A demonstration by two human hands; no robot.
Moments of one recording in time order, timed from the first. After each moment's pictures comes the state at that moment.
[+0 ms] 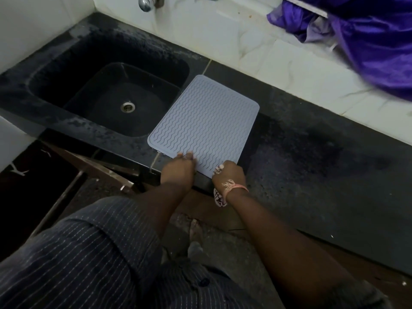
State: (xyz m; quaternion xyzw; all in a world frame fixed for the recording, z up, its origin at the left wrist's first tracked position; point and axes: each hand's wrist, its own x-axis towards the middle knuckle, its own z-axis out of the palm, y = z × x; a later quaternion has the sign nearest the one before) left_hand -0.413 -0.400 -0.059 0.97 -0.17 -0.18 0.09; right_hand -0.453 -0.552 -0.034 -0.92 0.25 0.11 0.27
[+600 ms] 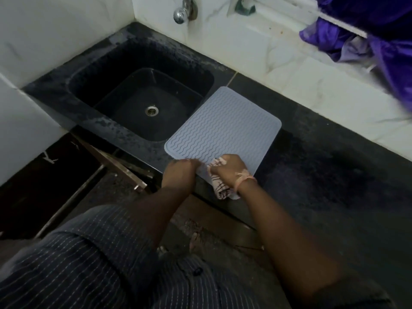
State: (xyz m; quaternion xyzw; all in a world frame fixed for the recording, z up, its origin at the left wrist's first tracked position) left_hand -0.403 -0.376 -0.050 0.98 -0.09 -0.07 0.17; right_hand -0.387 -0.547 -0.016 -0.89 0.14 0.18 0.40
